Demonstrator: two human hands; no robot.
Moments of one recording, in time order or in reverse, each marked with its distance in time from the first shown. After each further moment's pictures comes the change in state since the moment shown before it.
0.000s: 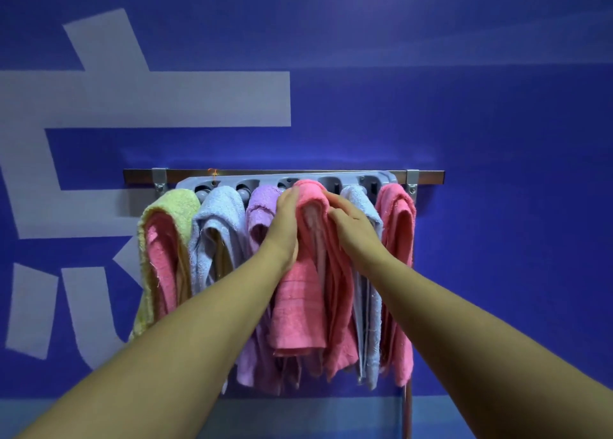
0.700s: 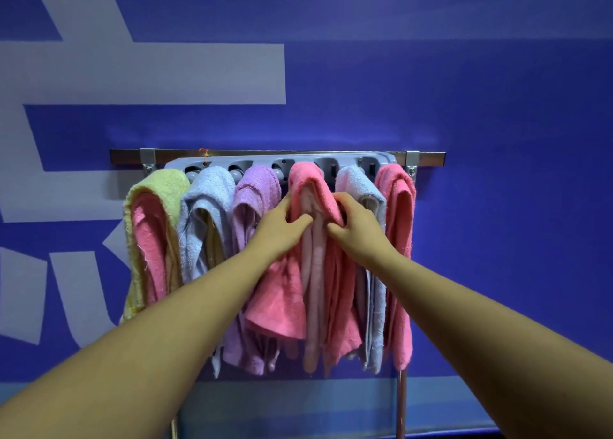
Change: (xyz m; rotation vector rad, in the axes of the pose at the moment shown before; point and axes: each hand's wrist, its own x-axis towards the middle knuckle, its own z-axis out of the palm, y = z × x) left_hand 0.002 -0.037 -0.032 0.743 -0.075 0.117; right_hand -0.003 0.043 -0.018 -0.473 -0.025 -0.151
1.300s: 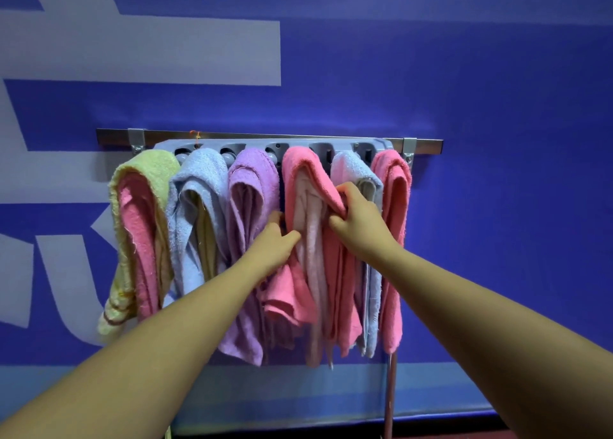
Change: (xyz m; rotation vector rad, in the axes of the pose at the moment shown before) left_hand -0.016 -0.037 0.029 -0.101 -0.064 -0.142; right_hand -0.015 0.004 -0.008 -0.105 0.023 0.000
